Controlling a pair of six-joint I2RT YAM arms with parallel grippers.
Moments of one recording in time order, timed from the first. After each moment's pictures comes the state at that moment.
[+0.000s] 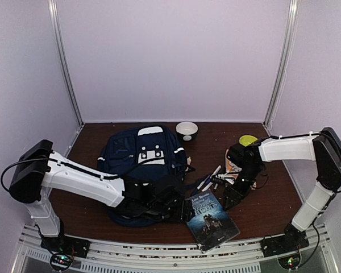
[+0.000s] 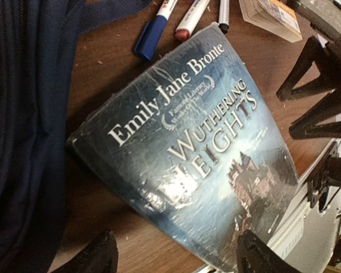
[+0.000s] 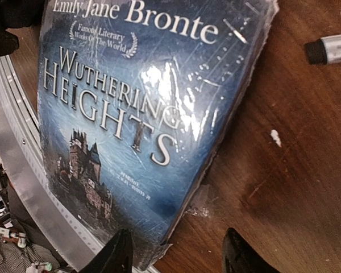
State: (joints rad) left arm -1.31 1.79 1.09 -0.20 -0.08 -1.06; right arm 0.56 1.65 0.98 -0.93 -0.50 -0.21
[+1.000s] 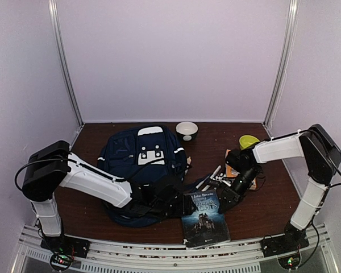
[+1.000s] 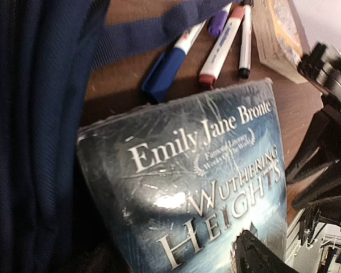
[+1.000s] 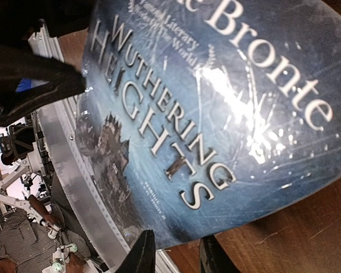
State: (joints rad) left arm -1.24 1.90 1.04 0.07 -0.05 -1.11; right arm 0.54 1.77 0.97 -0.91 -0.75 -0.26
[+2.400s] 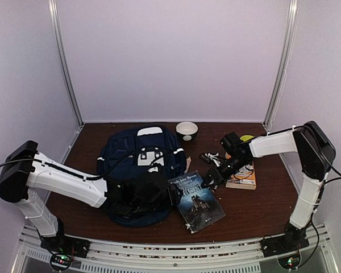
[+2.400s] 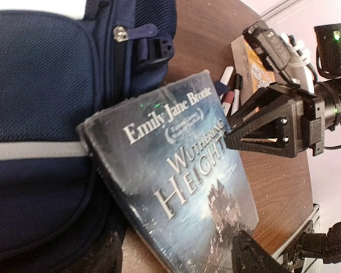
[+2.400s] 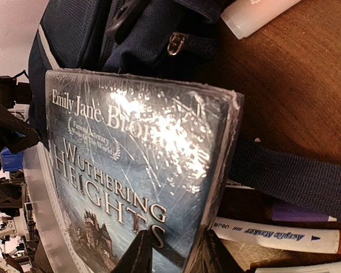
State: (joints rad) left arm -1.27 1.66 0.91 0.06 -0.38 -1.14; right arm 0.50 1.84 1.08 -0.45 -0.75 -0.01
